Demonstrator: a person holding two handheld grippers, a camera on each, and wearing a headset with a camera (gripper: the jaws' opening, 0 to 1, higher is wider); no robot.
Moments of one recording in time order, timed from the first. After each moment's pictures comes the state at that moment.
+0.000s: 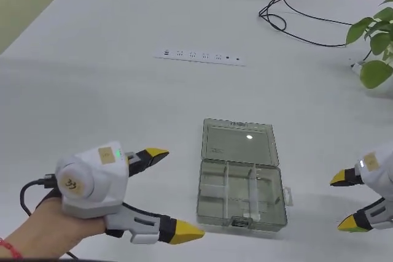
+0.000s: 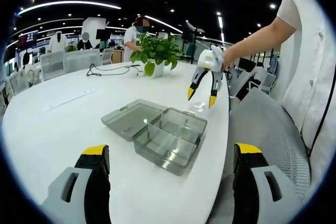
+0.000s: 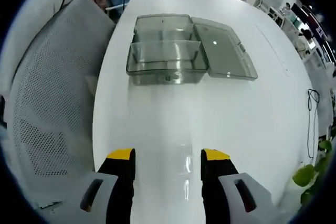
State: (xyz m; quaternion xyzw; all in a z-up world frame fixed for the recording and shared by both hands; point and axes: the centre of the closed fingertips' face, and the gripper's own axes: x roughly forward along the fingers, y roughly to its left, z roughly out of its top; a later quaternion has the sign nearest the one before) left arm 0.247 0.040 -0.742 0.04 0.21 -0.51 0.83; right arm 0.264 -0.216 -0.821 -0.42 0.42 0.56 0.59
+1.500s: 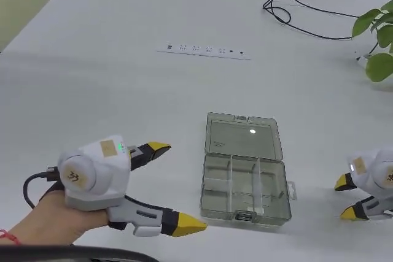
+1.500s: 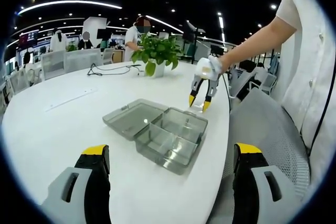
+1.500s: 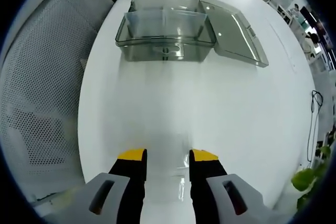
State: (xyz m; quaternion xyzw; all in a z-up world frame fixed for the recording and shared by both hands) left arm 0.249 0.047 -0.745 0.04 0.21 -0.51 0.83; right arm 0.278 -0.237 -0.851 -0.45 0.43 0.54 0.56
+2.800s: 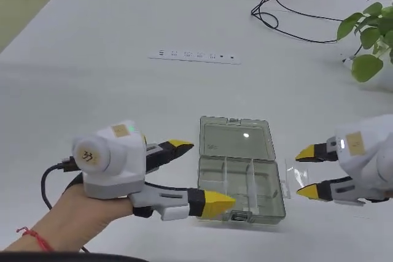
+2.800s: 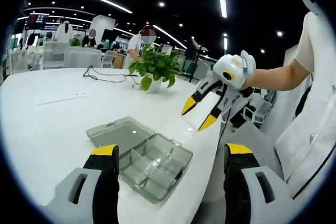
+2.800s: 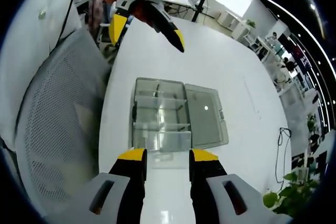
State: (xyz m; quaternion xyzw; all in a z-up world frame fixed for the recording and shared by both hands) left arm 0.255 -0.003 -0.699 -0.07 0.21 -0.51 0.83; right arm 0.261 -0.119 -0.730 -0.43 0.28 0.54 0.66
